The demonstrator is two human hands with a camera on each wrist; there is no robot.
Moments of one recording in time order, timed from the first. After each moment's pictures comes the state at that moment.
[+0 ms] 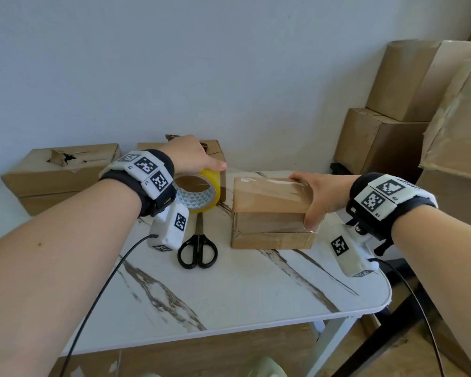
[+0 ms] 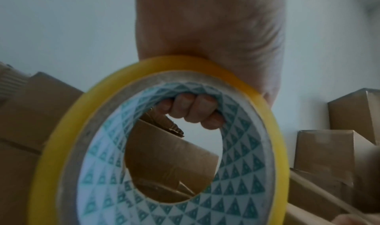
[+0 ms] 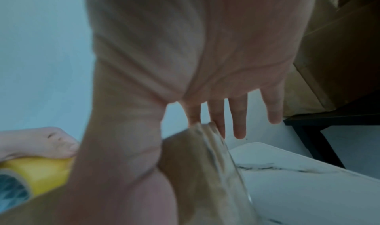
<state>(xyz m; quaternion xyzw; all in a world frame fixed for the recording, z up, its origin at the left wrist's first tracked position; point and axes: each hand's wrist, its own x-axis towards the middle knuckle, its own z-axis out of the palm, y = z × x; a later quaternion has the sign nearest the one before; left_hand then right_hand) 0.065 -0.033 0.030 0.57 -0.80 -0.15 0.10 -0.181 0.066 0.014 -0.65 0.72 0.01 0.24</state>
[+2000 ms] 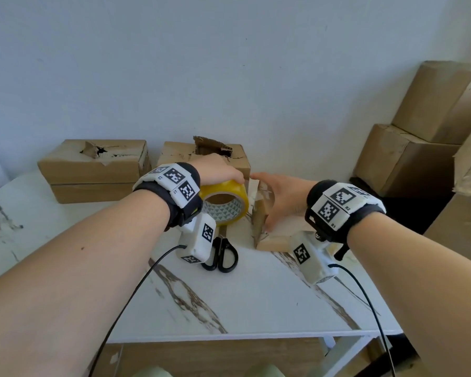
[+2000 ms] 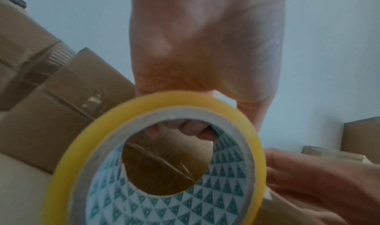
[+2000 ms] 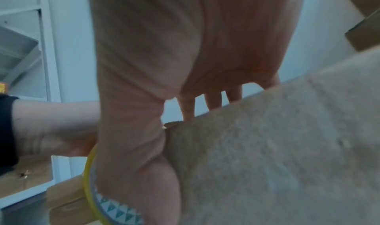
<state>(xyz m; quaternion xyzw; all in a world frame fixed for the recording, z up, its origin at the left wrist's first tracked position) 0.076 -0.038 0.011 0.59 -0.76 -0.25 0.11 -0.088 0.039 0.010 -0.73 0.67 0.01 0.16</state>
